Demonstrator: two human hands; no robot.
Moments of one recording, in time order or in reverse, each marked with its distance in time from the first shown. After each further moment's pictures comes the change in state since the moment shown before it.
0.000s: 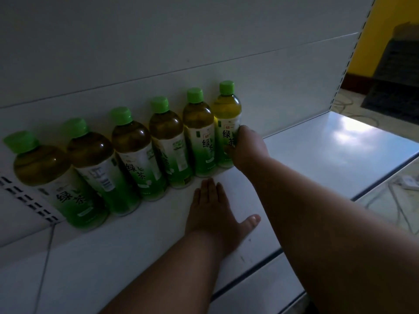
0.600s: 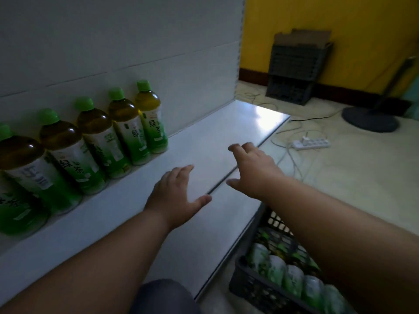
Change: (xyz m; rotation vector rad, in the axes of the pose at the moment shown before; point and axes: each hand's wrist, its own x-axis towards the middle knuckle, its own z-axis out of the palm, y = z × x) left_hand -0.066 0.031 -0.042 -0.189 0.070 0.439; right_hand -0.207 0.067 -0.135 -0.585 -0.057 0.057
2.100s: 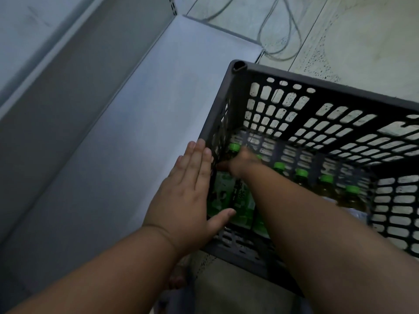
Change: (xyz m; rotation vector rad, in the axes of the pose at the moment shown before) left_hand -0.010 0.093 0.250 0.164 -0.423 0.289; right_hand -0.016 0.195 0.361 0.710 -0.609 0.917
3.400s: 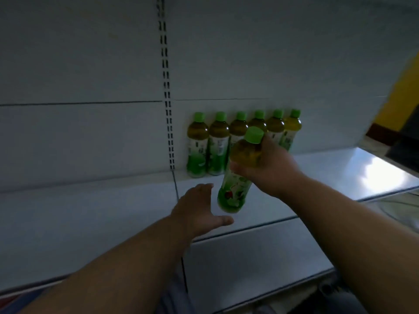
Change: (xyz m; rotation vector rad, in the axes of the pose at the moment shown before) left_hand -0.373 -0.161 -0.182 -0.393 0.477 -0.773; right_hand -0.548 -0.252 0.101 -0.307 0.139 -1.531
